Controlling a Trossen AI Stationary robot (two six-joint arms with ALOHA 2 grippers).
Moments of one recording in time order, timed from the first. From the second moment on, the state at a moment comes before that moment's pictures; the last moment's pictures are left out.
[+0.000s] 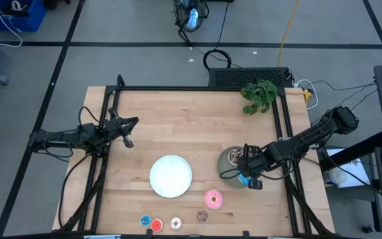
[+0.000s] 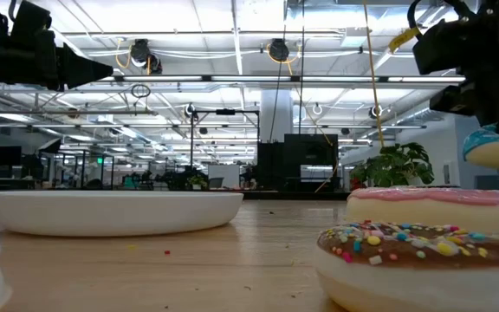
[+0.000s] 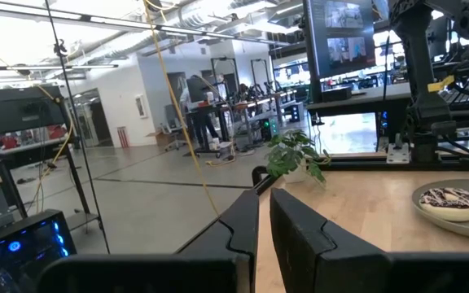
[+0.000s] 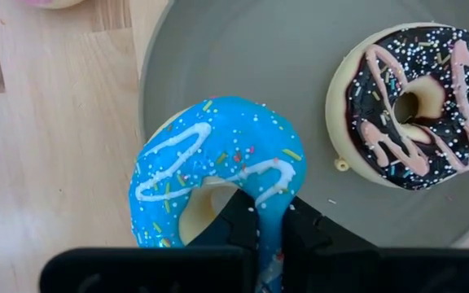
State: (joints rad) left arm -0.04 0.04 0.02 0.21 -0.53 0.26; right arm 0.42 1.31 0.80 -0.83 0.00 0.53
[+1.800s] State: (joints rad) left arm -0.04 0.04 0.02 0.21 -0.53 0.27; right arm 0.38 1.25 0.65 -0.69 -0.03 0.57
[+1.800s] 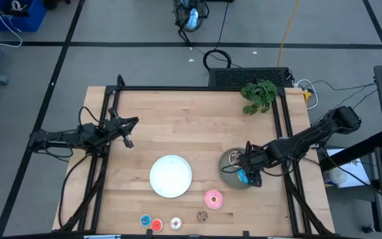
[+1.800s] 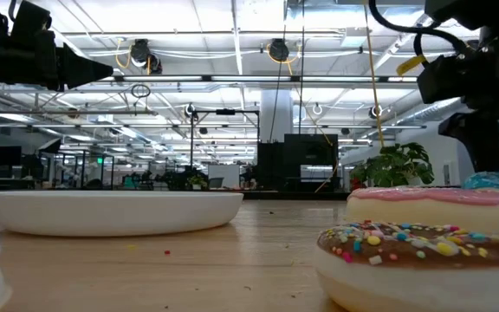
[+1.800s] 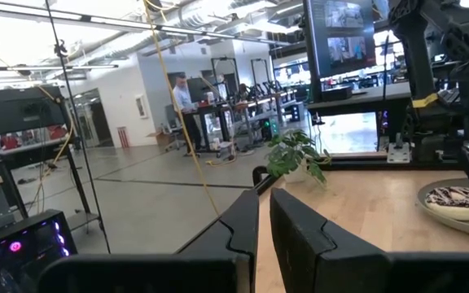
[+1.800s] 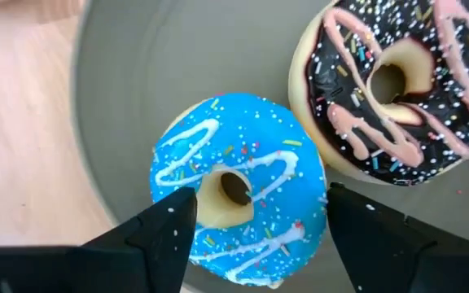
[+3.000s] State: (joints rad) left arm -0.04 0.04 0.02 0.20 -0.56 0.29; right arm 0.42 1.14 0.74 -0.51 0.54 0.31
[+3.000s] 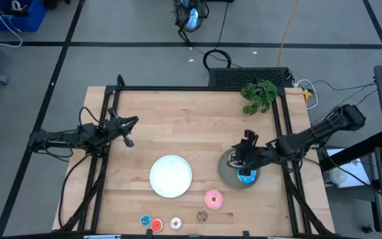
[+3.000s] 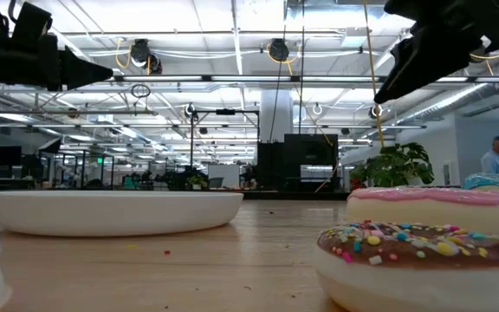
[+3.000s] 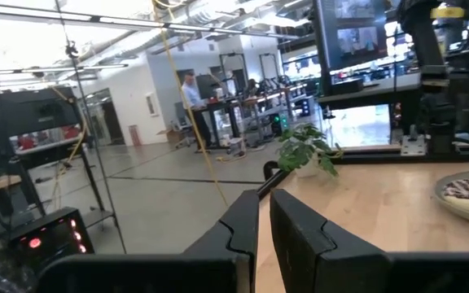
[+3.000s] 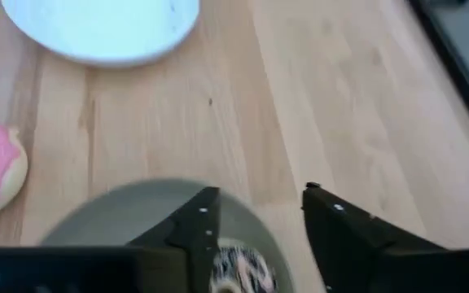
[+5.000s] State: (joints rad) left arm -0.04 0.04 0.02 0.19 -0.57 0.25; right arm 0.32 1.48 1.28 -1.04 0.07 0.42
